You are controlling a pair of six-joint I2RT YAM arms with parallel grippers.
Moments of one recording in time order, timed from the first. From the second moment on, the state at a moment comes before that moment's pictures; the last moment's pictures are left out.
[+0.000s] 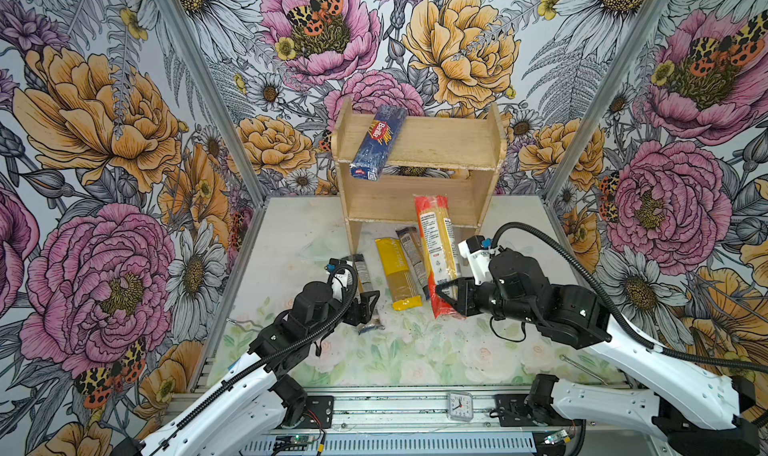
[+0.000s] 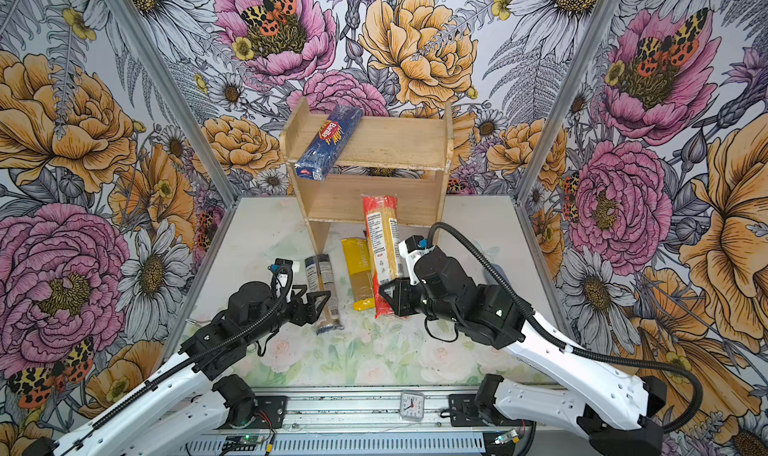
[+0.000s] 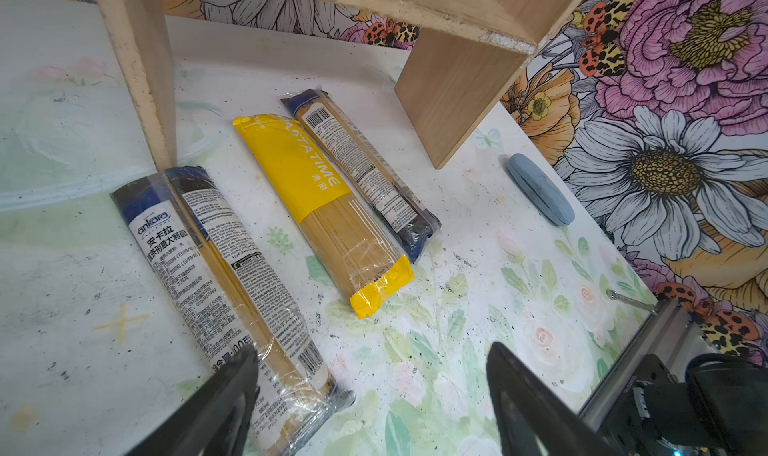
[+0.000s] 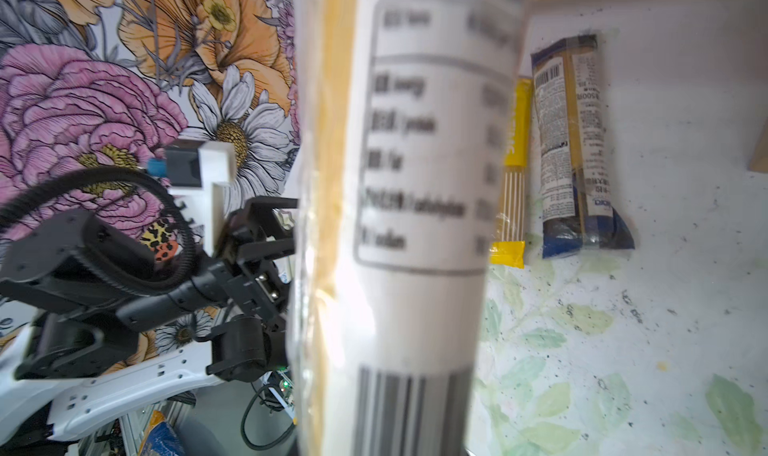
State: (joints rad) left arm -0.67 0.70 0.56 -0.31 -0.01 -0.43; right arm 0.95 1.01 1.29 -0.84 0.00 0.72
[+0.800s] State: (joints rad) left arm -0.67 0.70 0.56 -0.31 -0.01 -0.43; right arm 0.78 1.53 2.22 -0.93 0.22 0.47
